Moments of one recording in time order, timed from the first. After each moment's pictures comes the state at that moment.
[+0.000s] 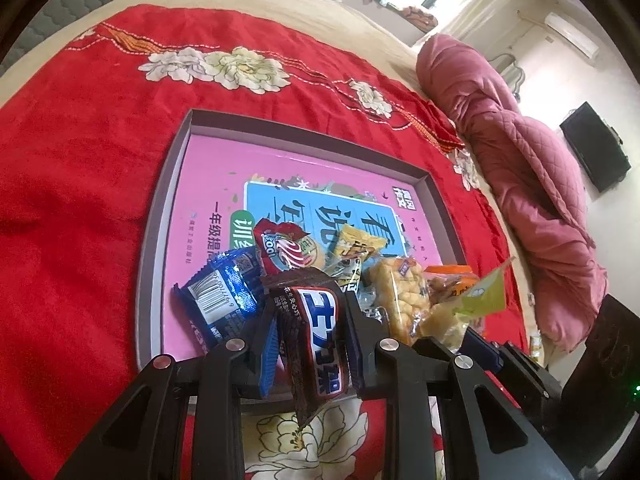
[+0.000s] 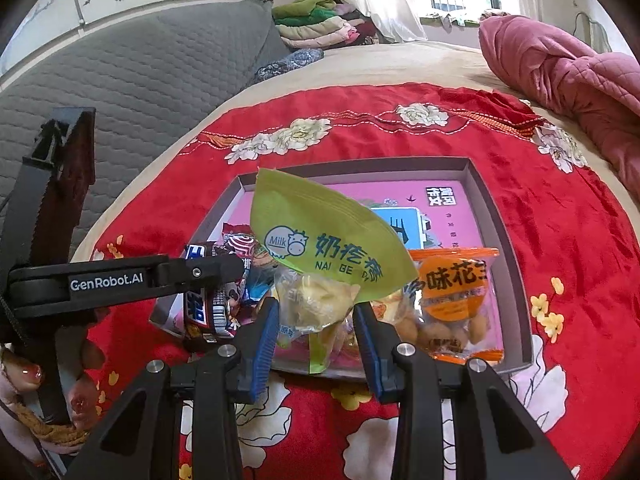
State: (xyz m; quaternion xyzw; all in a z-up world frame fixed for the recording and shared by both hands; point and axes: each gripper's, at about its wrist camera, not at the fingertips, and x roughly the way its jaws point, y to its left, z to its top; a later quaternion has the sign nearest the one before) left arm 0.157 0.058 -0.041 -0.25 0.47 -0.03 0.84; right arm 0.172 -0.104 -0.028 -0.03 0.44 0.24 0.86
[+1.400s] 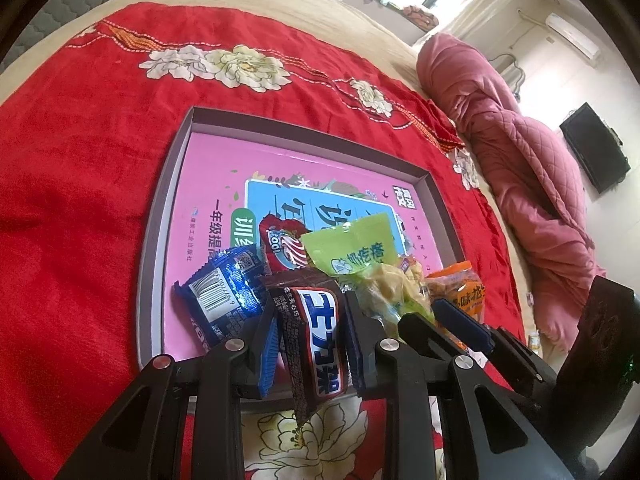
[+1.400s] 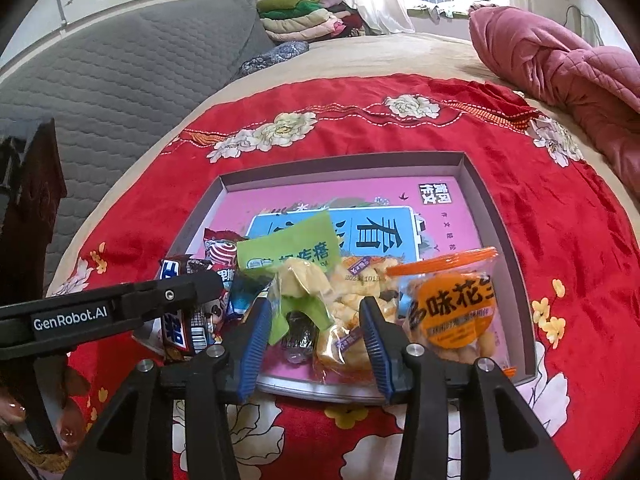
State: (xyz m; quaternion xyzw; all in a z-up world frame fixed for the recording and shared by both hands) left arm 0.157 0.060 -0.042 -0.26 0.48 -0.03 0.84; right arm 0.185 -0.098 -0.032 -0.03 0.46 0.21 0.86
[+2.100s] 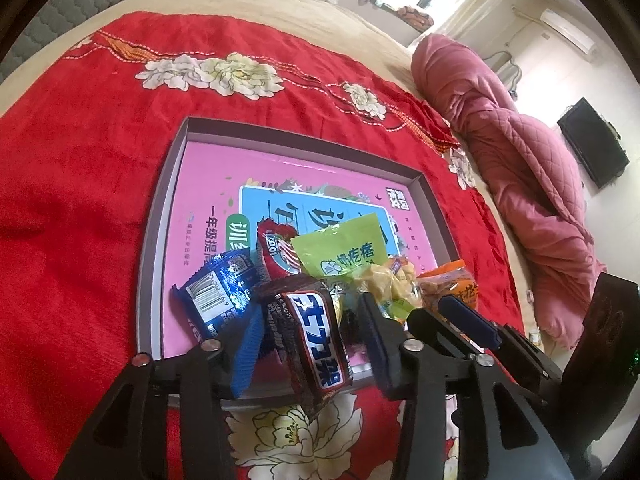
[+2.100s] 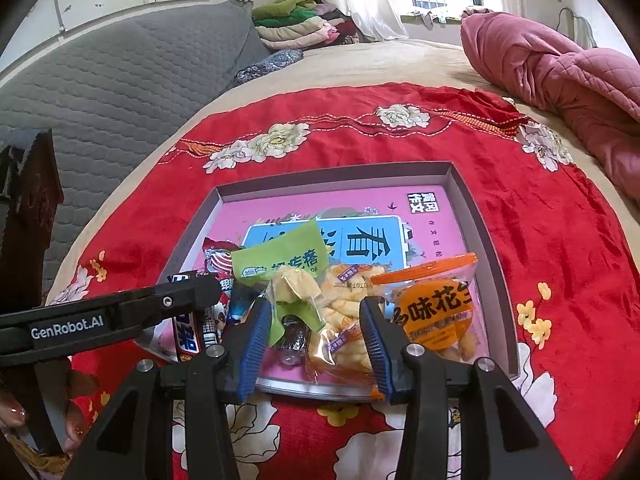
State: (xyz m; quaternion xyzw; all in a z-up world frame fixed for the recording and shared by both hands) left arm 0.156 0.056 -0.033 -0.25 0.47 -0.04 0.85; right arm 0.182 -0.105 -0.022 -0.03 0.45 0.20 0.87
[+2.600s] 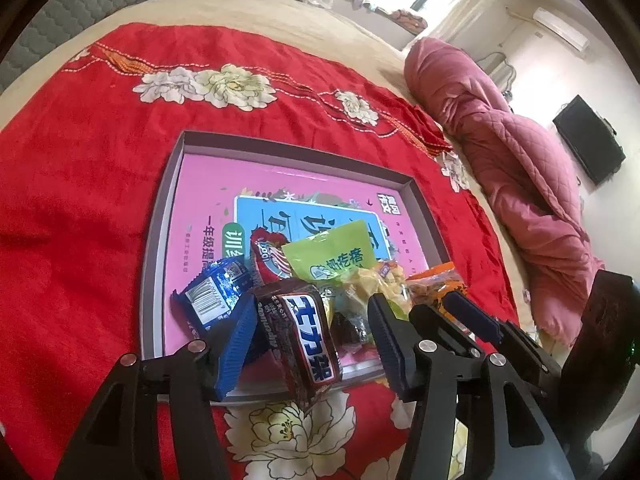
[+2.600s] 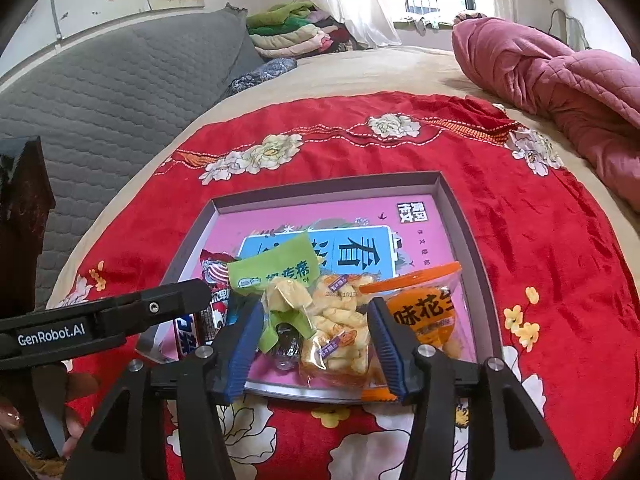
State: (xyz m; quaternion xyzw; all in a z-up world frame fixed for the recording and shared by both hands) left arm 0.150 0.052 -0.020 -0.24 0.46 -0.04 0.85; right arm 0.182 -0.111 -0.012 -0.02 0.43 0.19 0.88
